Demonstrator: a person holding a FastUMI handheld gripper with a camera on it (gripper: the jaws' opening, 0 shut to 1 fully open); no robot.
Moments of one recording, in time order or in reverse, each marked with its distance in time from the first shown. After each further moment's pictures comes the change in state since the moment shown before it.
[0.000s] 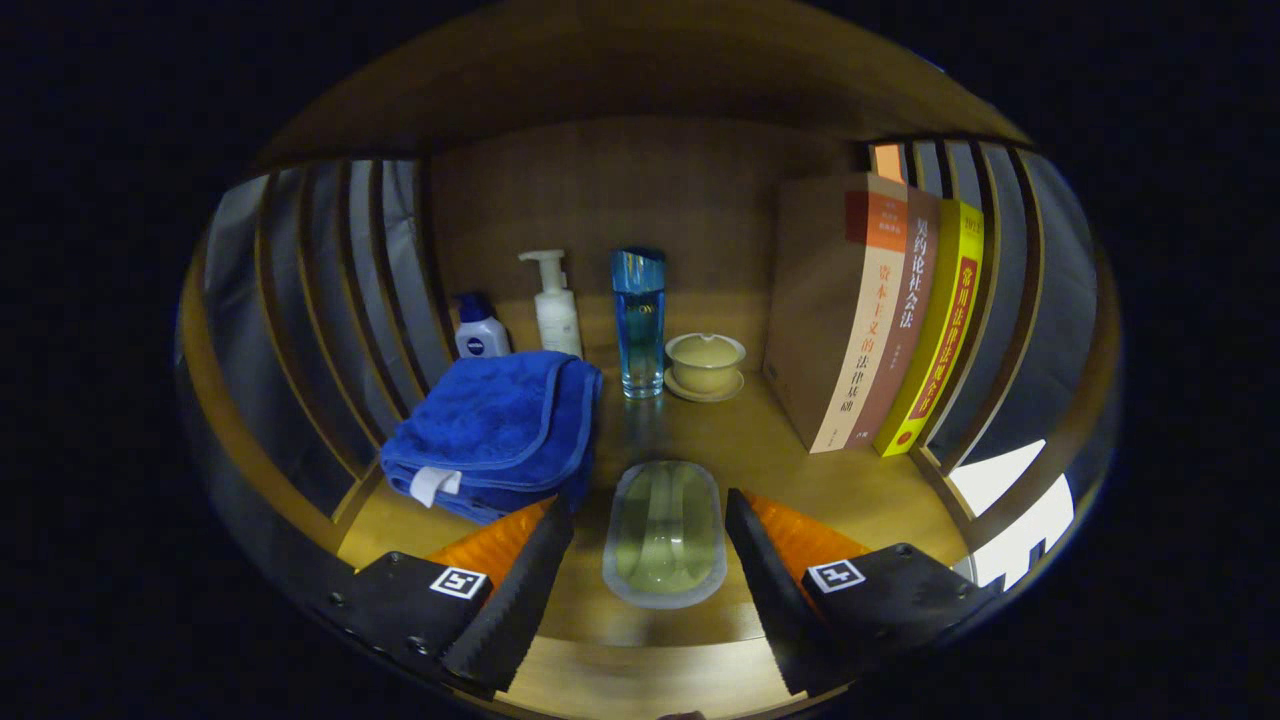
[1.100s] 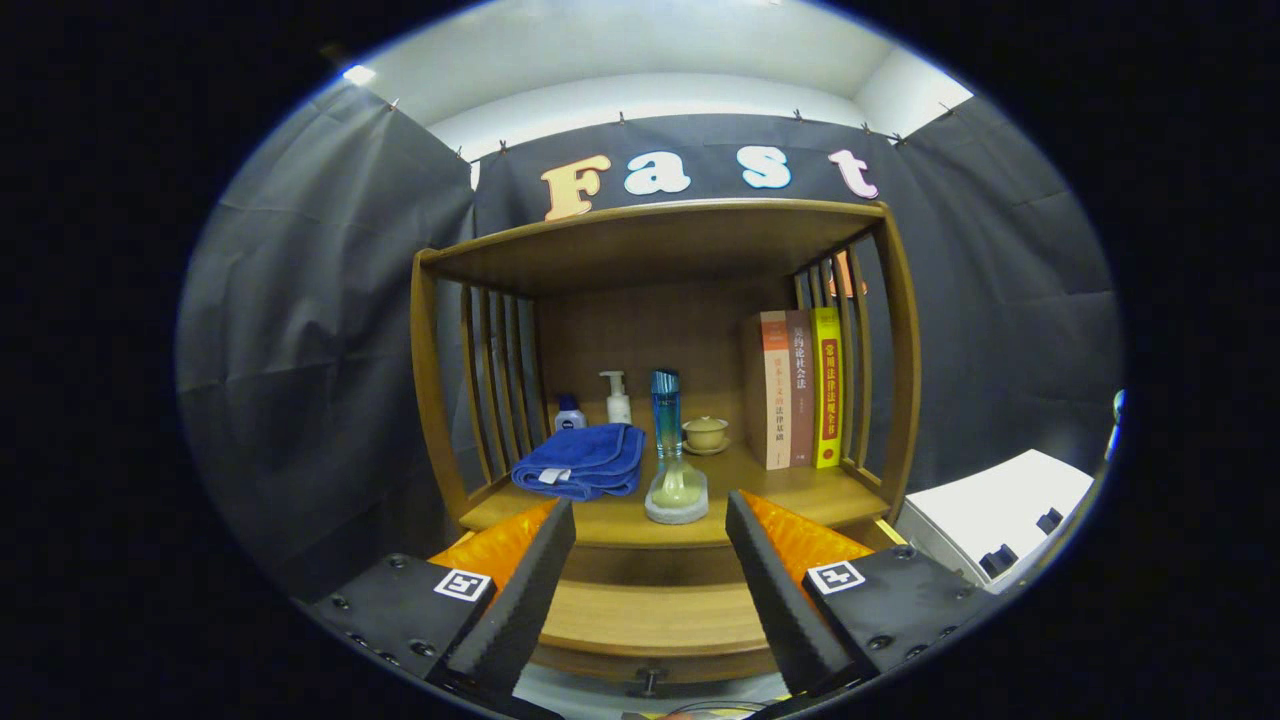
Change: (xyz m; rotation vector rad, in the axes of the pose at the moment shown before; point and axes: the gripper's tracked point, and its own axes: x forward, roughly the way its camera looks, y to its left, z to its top) arm -0.279 0.002 -0.027 0.036 -0.416 0.078
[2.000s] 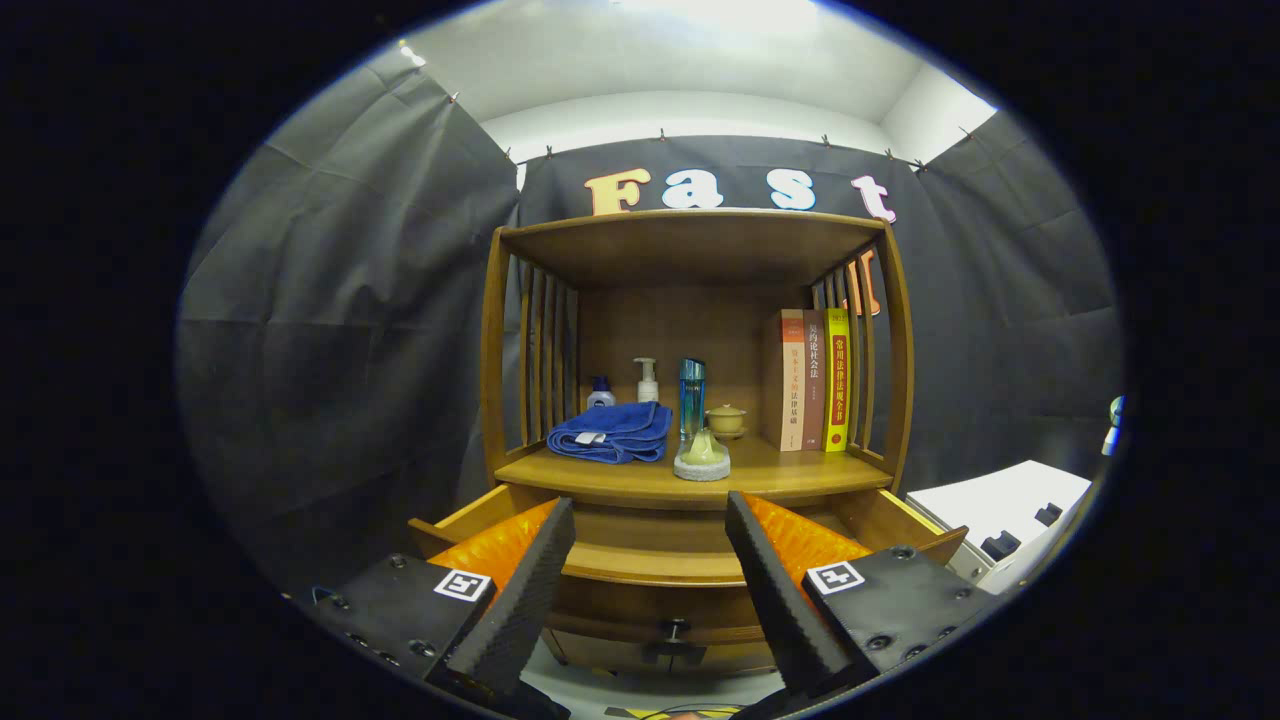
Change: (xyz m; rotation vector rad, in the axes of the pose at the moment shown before) arm -0.073 0.043 -0.057 -0.093 -0.048 0.062
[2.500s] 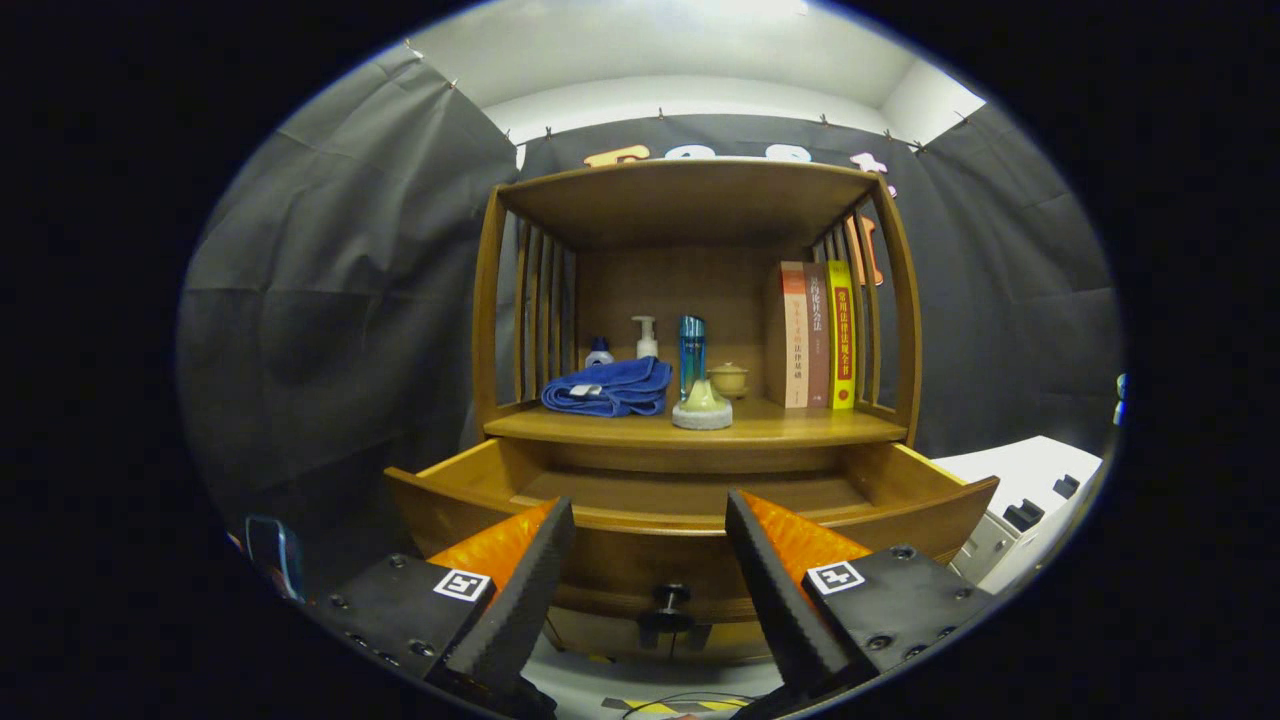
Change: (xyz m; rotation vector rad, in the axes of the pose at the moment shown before) arm 0.006 -0.007 -0.081 0.023 0.064 0.012
